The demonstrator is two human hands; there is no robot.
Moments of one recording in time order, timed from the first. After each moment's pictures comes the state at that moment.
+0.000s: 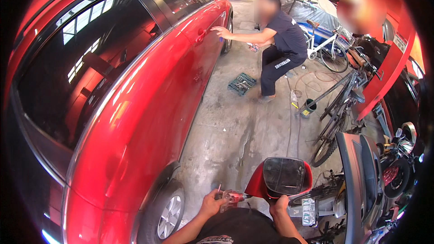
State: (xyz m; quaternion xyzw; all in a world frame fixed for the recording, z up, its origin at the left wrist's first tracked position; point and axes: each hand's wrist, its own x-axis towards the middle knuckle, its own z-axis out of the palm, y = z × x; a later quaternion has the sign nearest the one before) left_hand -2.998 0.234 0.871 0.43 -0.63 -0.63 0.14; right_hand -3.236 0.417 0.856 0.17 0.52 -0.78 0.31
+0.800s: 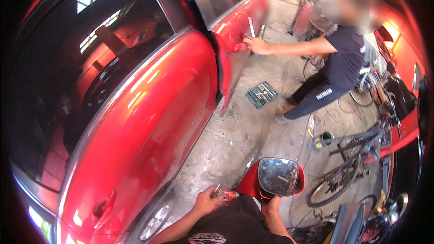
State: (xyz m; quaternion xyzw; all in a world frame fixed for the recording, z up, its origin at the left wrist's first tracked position) left_hand -3.150 0.021 0.910 0.51 -0.66 -0.54 0.12; right_hand -3.403 0.166 0.839 0.14 0.53 -0.73 0.41
